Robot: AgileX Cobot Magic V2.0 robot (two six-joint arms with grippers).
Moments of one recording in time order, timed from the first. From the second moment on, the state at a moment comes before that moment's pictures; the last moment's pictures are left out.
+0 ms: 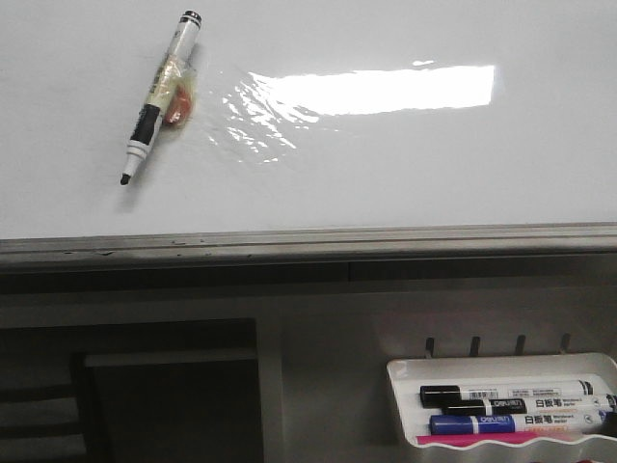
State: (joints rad) left arm -0.01 0.00 0.00 -0.04 0.06 0.06; right arm 0.06 -0.01 0.01 -0.04 0.10 -0.14
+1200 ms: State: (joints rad) left arm -0.01 0.00 0.00 -0.05 0.06 0.06; right arm 0.06 -0.01 0.01 -0.03 0.06 -0.14
